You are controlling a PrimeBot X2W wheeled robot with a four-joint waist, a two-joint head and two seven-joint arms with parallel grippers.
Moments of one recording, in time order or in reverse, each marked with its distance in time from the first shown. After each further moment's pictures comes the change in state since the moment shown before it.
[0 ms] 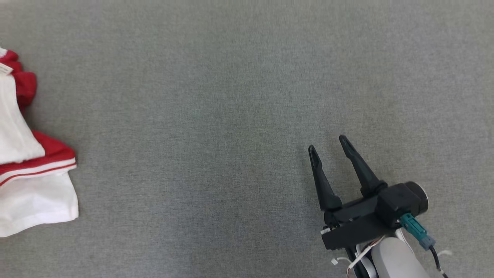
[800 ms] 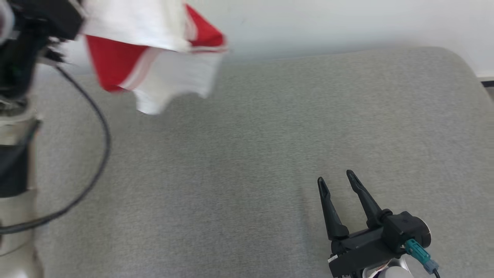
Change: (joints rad) left arm -0.383 -0.334 -0.261 -0.232 -0.094 -0.124 -0.061; right arm 0.128 0.000 -0.032 0.022 0.041 0.000 0.000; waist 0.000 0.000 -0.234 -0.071
